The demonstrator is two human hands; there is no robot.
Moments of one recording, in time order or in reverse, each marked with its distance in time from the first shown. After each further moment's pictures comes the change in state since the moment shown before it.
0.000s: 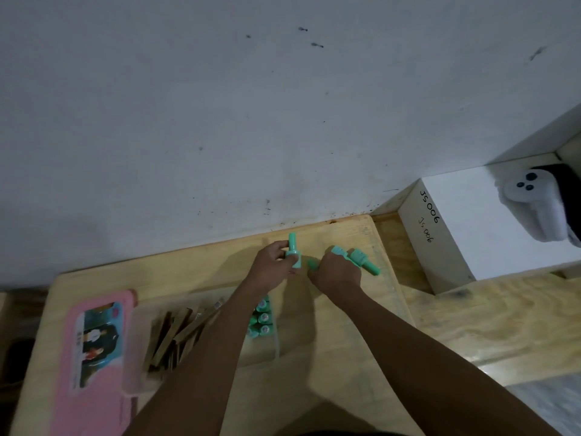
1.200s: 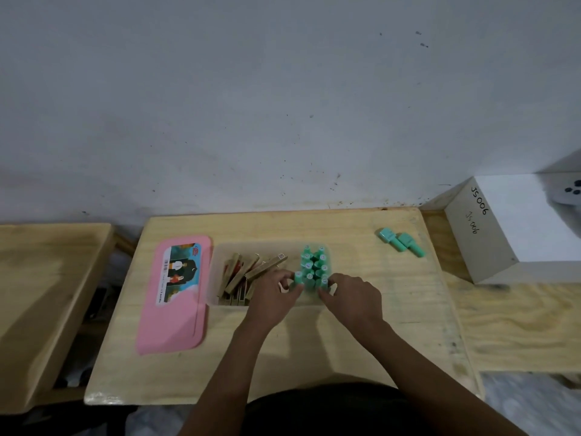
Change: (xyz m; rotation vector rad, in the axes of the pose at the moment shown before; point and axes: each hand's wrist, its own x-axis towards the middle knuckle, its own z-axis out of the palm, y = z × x) left_hand -0.155 -0.102 -0.082 0.341 0.319 0.265; right_hand -0.166 -0.044 0.026 0.018 0.118 -0.283
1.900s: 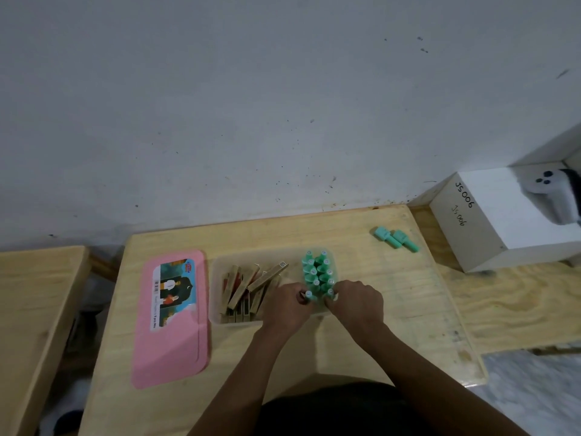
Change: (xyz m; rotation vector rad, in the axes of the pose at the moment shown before) left_hand 0.015 -0.013 0.009 0.162 -0.216 0.044; right_hand 0.005 -0.020 0.020 -0.239 0.030 0.139
